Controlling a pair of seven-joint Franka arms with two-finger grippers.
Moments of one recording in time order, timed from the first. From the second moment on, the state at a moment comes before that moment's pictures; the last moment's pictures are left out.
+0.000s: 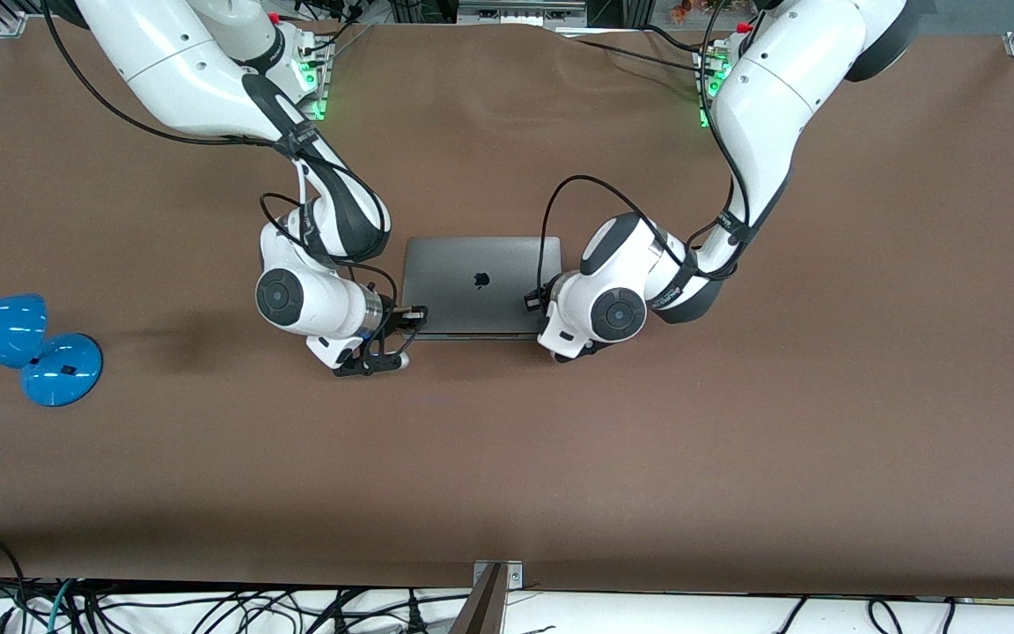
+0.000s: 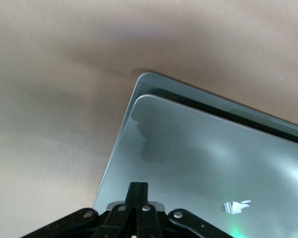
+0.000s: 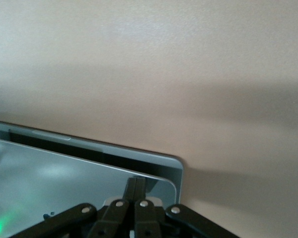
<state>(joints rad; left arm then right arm) -0.28 0.86 -0.41 -1.40 -0.14 1.95 -0.92 0.18 0.70 0.31 -1.69 0.20 2.32 0.20</state>
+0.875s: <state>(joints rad) -0.30 0.91 -0.39 -1.39 -0.12 2.01 -0.92 0.20 0.74 0.30 -1.68 0.20 2.35 0.20</state>
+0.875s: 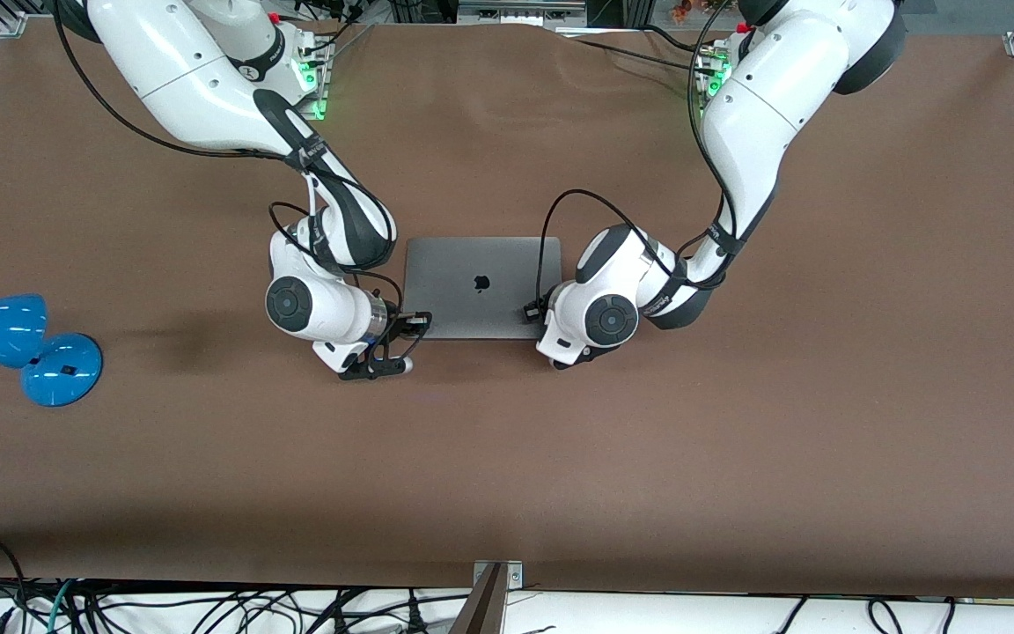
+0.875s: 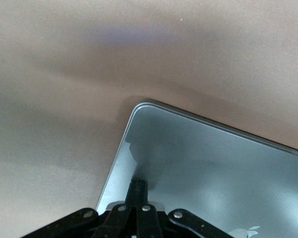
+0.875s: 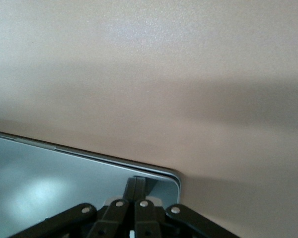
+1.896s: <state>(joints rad) -0.29 0.78 -0.38 -1.35 -0.10 1.93 -0.92 0.20 0.60 0.26 -1.61 0.18 2.22 0.16</state>
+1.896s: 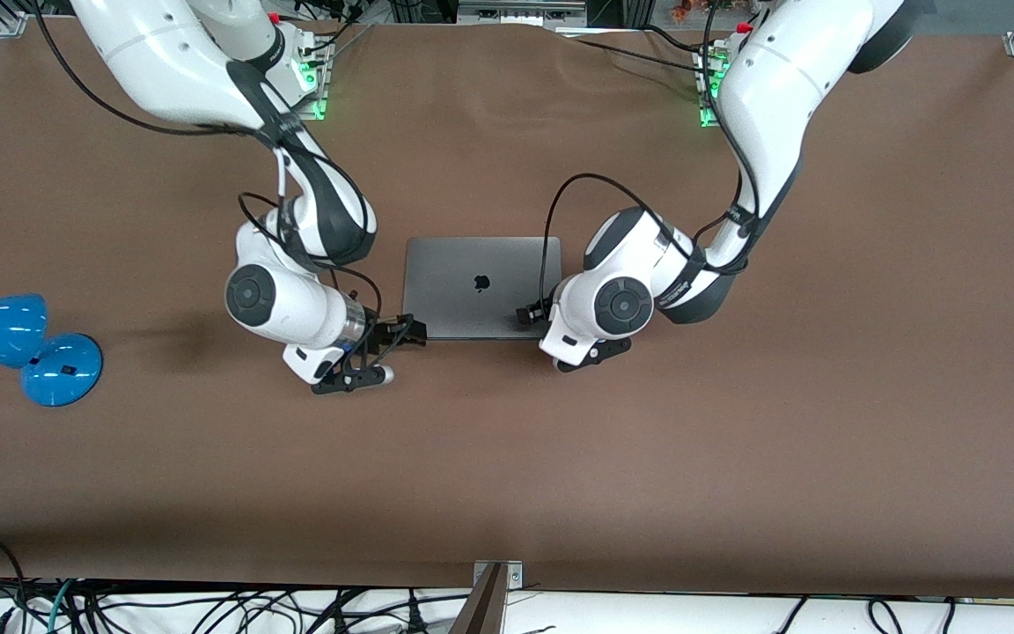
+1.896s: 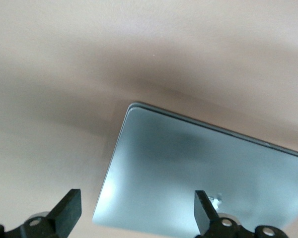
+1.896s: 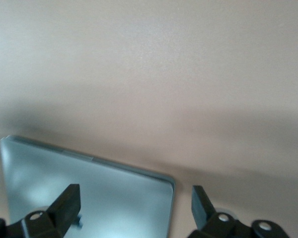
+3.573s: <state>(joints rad) -0.12 0.22 -0.25 -1.51 0.06 1.72 -0.42 0.00 0.01 0.12 -1.58 -0.04 1.58 0.16</state>
